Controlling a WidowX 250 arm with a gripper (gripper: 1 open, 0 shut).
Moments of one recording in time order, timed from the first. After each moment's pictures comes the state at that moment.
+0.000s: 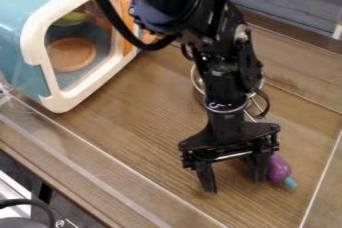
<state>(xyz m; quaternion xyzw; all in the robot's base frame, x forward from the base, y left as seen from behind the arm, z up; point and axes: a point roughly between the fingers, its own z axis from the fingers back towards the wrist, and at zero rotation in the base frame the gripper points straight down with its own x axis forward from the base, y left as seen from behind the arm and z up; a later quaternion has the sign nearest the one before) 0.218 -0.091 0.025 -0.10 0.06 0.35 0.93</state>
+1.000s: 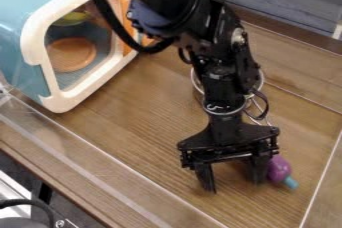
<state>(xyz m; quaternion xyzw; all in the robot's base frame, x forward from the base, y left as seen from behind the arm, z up) 0.220 -0.086 0.021 -0.11 0.05 0.33 0.94</state>
